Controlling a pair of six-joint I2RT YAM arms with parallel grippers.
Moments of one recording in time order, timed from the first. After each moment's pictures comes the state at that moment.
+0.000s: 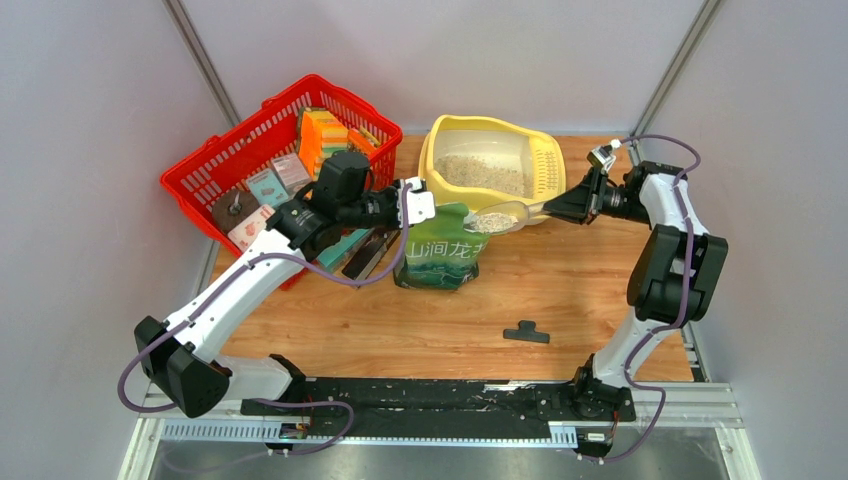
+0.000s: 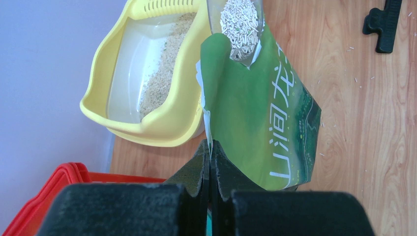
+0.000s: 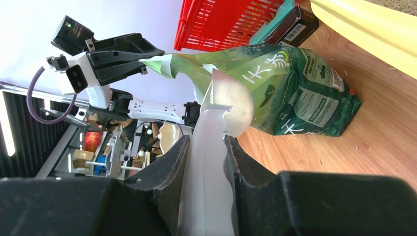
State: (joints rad) left arm -0.63 1.29 1.31 -0.52 0.49 0.80; right arm -0.28 1.82 1.46 -1.35 -1.56 -0.53
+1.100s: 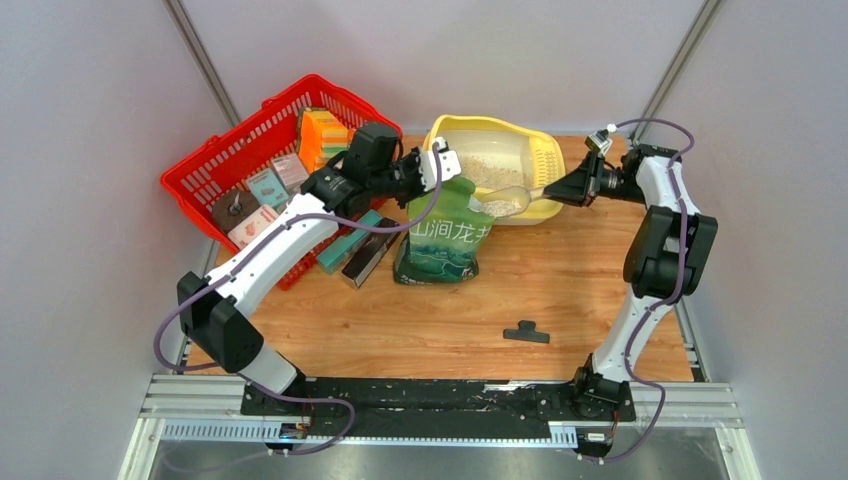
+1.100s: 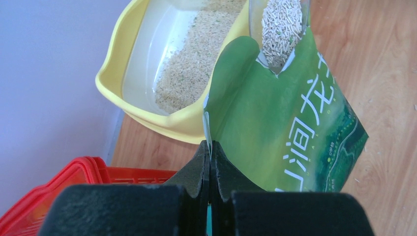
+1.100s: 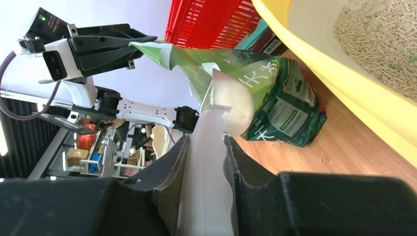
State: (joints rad) left arm -0.63 1.53 1.54 -0.52 0.34 0.70; right arm -0.27 2.00 1.68 -1.33 -1.53 -0.49
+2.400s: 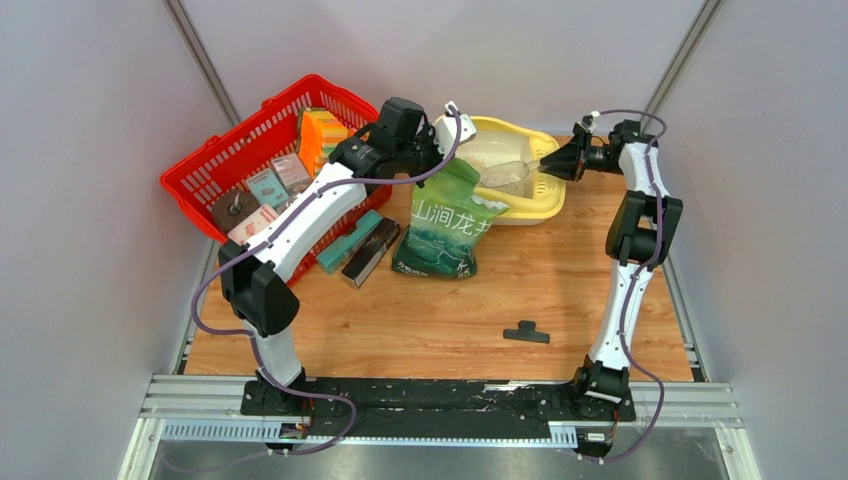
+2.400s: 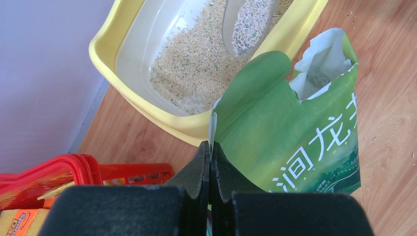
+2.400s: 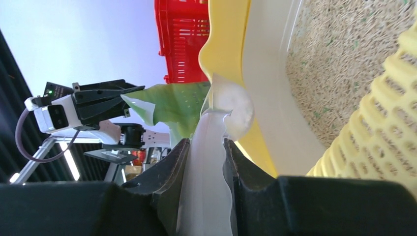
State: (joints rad) left arm -0.63 1.80 1.88 -0.66 0.20 0.47; right arm -0.24 2.51 2.26 -1.11 -1.53 0.10
